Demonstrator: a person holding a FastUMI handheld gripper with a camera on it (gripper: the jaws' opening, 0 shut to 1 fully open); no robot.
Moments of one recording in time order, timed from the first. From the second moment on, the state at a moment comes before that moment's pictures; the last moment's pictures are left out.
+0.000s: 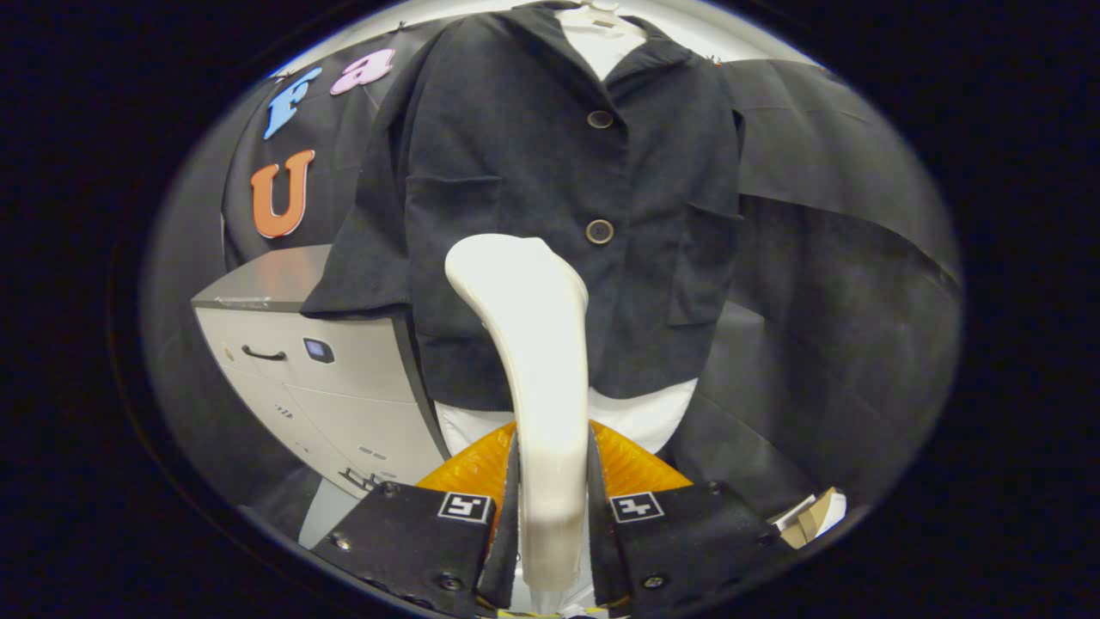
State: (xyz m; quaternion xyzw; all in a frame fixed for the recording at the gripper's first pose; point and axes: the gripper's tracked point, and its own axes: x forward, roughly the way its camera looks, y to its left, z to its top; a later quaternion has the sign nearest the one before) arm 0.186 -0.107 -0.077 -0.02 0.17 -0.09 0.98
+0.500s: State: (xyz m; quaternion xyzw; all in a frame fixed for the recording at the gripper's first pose) arm 0.123 -0.200 0.022 0.04 0.09 -0.14 0.98
